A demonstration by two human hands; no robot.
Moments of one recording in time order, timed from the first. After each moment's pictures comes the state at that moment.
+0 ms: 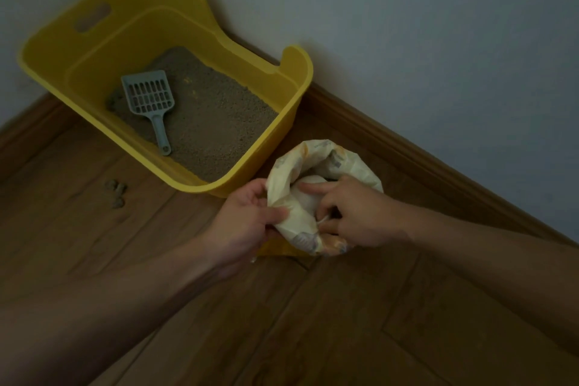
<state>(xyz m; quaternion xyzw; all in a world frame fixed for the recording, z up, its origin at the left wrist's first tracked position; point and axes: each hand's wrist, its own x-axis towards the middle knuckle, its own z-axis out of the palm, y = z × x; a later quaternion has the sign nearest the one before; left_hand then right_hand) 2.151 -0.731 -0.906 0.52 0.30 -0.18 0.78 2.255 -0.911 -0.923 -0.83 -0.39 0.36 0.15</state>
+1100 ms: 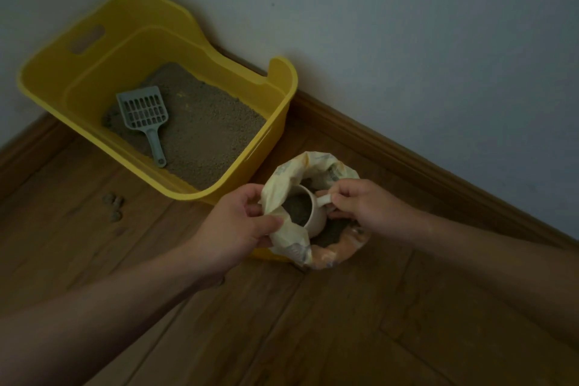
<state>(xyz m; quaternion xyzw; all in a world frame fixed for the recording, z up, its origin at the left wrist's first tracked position) 2.147 -0.727 -0.882 0.68 0.25 -0.22 0.66 2.245 -0.939 -0.919 -0.77 -0.07 0.42 0.47</state>
